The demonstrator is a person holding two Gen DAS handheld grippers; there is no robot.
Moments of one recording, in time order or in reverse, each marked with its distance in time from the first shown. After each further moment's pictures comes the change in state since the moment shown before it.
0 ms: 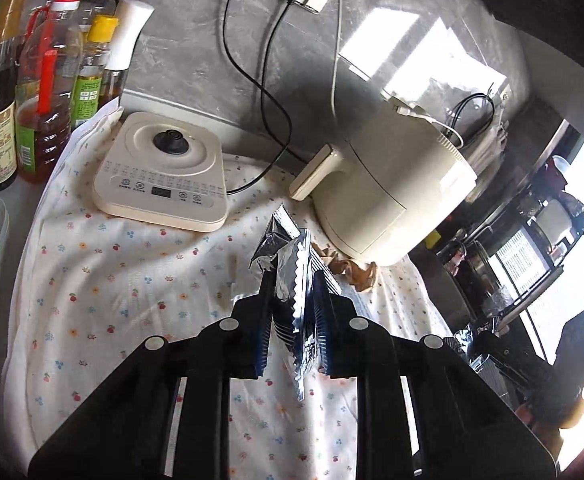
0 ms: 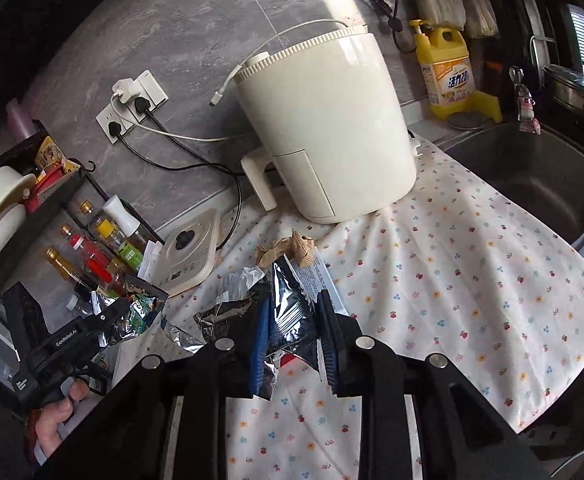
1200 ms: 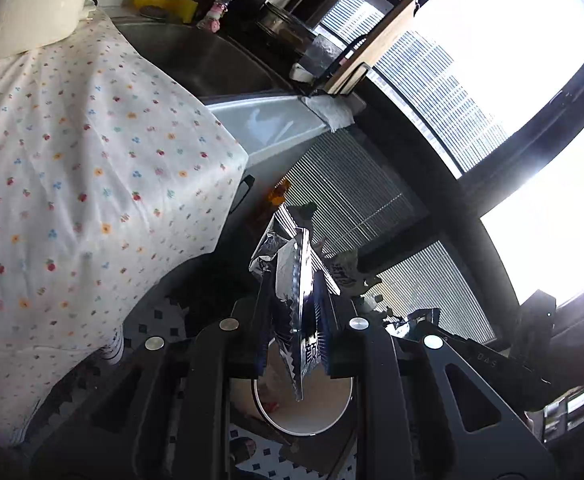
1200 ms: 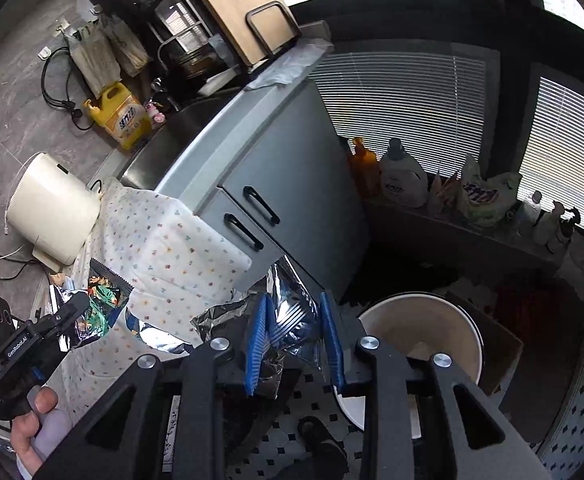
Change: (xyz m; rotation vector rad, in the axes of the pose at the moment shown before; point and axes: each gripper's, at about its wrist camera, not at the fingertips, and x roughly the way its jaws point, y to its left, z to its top) left arm 0.076 -0.330 -0.284 0.358 0.584 -0.440; right arm -0.292 -0.325 -0.189 0.557 -0.031 -0.527
